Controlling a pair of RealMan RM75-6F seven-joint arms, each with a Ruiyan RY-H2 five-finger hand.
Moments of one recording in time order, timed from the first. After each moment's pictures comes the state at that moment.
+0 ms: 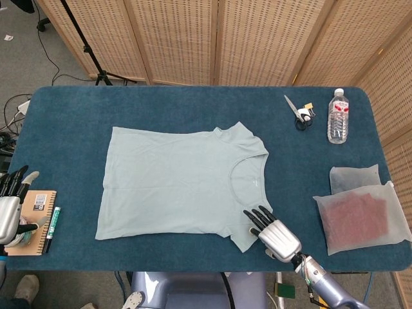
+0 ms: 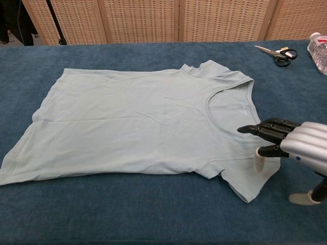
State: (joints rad) left arm -0.12 -1.07 -0.08 -1.74 1.40 1.43 0.09; right arm 0.36 -1.46 -0.06 -1.46 -1.79 1.09 -0.24
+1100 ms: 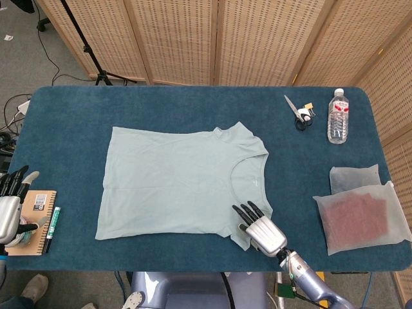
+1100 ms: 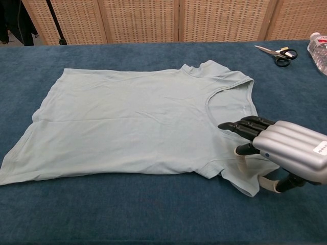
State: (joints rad) left arm -0.13 -1.07 -0.08 -1.74 1.39 1.43 0.09; right arm 0.40 -1.59 -0.04 -1.39 -1.71 1.11 -0.31
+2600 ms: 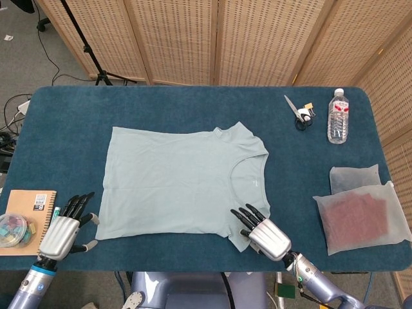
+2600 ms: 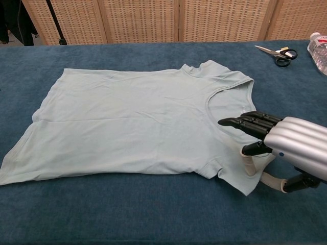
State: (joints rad) left arm -0.15 -1.40 0.07 -1.41 1.69 1.43 -0.08; right arm 0.44 -1.57 -0.13 -1.30 -1.84 1.27 -0.09
